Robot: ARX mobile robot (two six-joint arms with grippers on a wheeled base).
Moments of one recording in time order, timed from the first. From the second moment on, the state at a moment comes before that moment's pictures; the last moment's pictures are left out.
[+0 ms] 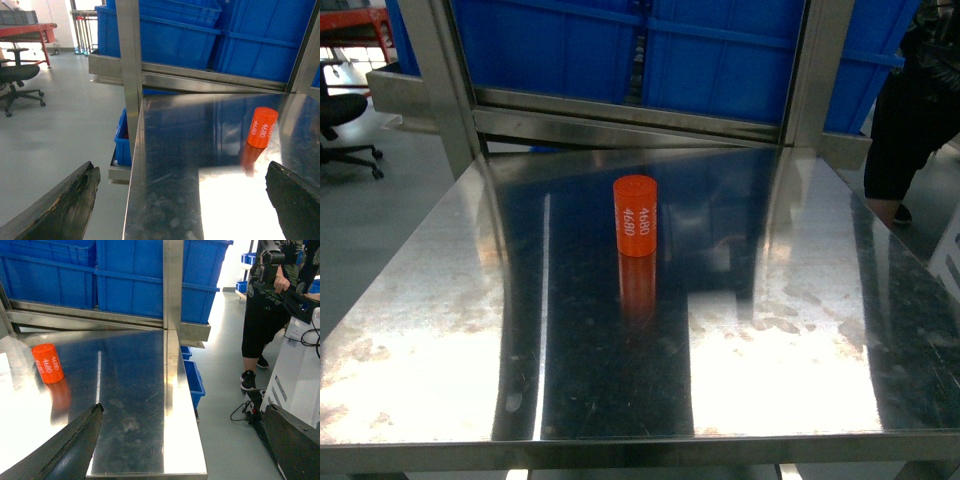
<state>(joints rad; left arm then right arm) 0.00 0.01 0.01 0.00 0.00 0.00 0.00 0.00 0.01 0.00 0.00 0.00</state>
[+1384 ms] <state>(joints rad) -0.29 2.09 1.23 0.76 0.01 -0.12 0.00 0.00 0.01 0.00 0.00 0.00</state>
